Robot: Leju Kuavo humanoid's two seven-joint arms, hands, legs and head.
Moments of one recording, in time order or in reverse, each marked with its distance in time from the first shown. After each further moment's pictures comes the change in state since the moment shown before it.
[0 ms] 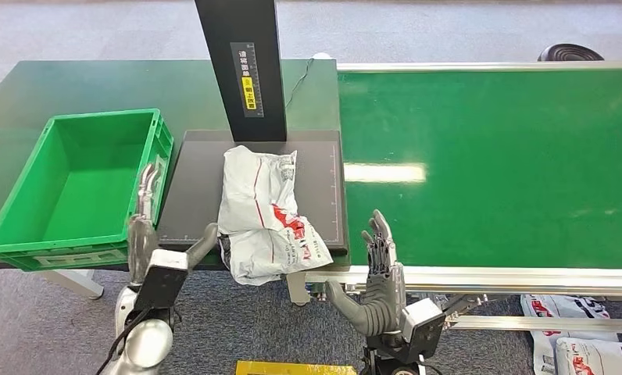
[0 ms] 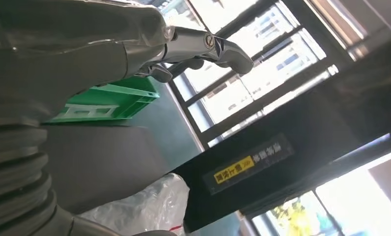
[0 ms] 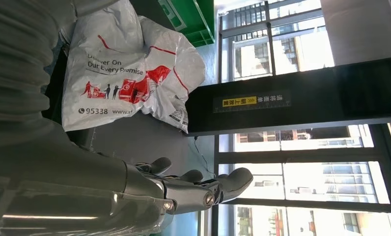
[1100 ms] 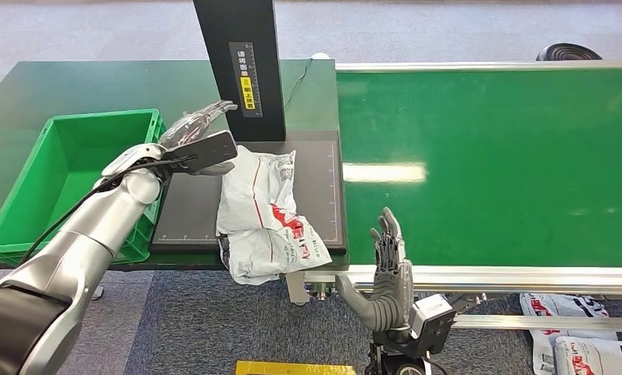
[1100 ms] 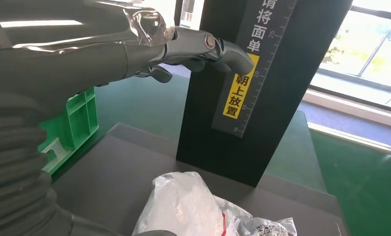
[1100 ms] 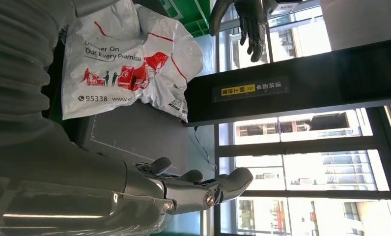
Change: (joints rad) left arm -0.849 0.124 -0.208 0.894 -0.069 -0.573 0.036; right arm -0.004 0.000 -0.037 0.000 -0.027 0.003 0.000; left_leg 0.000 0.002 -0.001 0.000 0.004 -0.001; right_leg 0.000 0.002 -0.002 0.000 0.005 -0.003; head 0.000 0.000
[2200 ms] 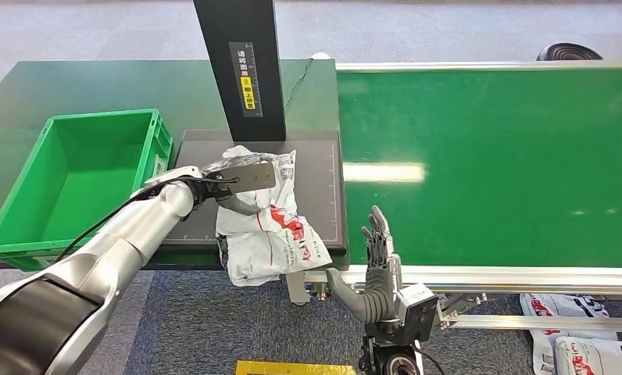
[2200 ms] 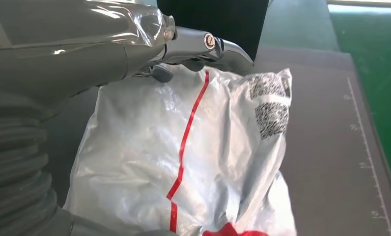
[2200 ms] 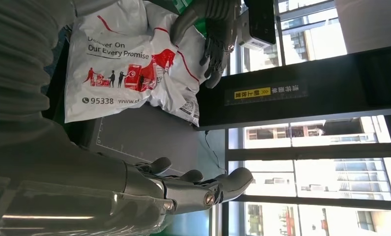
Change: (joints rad) left arm -0.024 -0.118 -0.089 0.191 0.021 -0.218 0.106; right arm -0.053 0.031 -0.023 0.103 0.030 0.026 0.000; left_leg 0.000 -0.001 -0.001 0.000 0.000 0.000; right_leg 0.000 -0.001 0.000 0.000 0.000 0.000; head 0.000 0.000
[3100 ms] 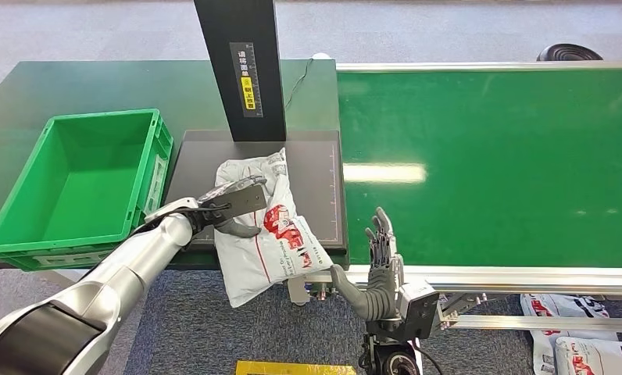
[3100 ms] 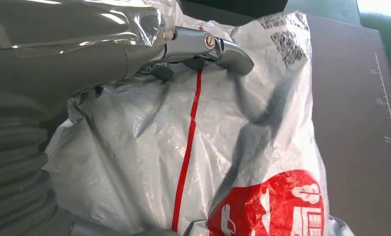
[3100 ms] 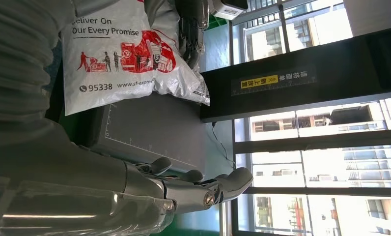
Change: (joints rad) left arm 0.130 0.019 0.026 0.013 0.066 0.096 -0.060; right arm -0.008 0.006 -0.014 0.031 -0.030 -0.025 0.000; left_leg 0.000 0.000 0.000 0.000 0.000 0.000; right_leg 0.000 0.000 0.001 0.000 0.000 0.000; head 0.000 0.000
